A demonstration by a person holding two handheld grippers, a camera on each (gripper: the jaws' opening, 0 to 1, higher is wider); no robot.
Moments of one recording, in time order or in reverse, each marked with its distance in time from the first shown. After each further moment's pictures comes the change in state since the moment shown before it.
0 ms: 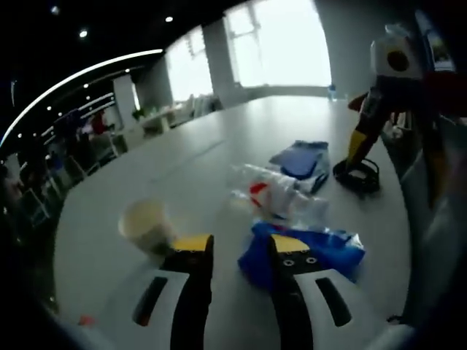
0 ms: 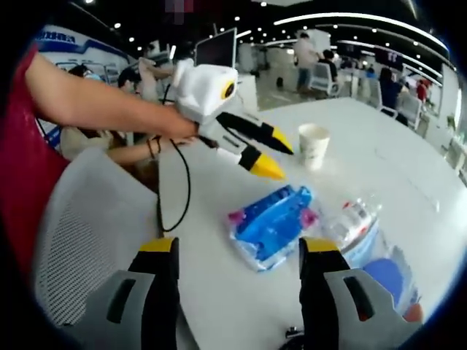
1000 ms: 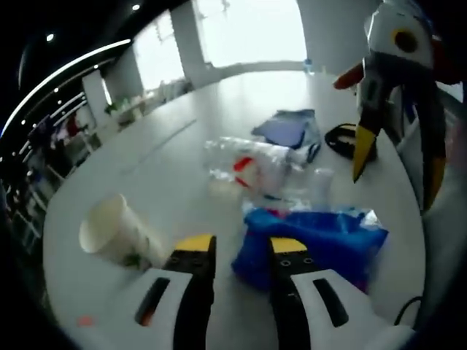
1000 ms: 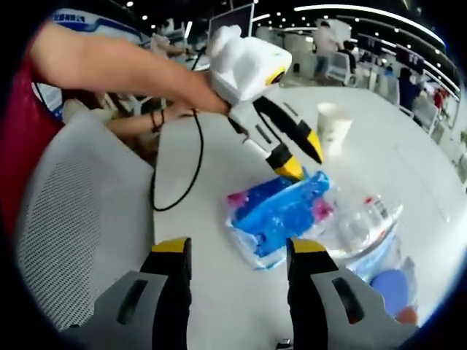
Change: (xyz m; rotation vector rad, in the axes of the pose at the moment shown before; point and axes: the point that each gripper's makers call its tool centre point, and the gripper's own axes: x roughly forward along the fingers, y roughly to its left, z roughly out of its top) left arm 0.040 -0.010 -0.022 0.094 0.107 -0.134; right arm 0.039 -0.004 -0.029 -0.100 0.120 0.058
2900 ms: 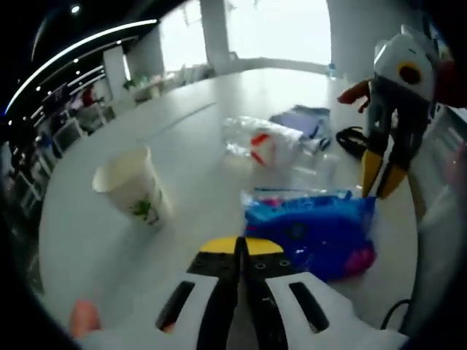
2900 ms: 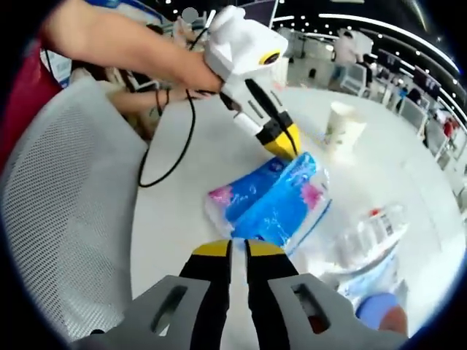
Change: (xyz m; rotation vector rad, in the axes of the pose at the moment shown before) left arm -0.026 0.007 -0.033 -0.169 0.046 0.071; right arm 0.014 -0.012 -0.010 -0.145 0.014 0.010
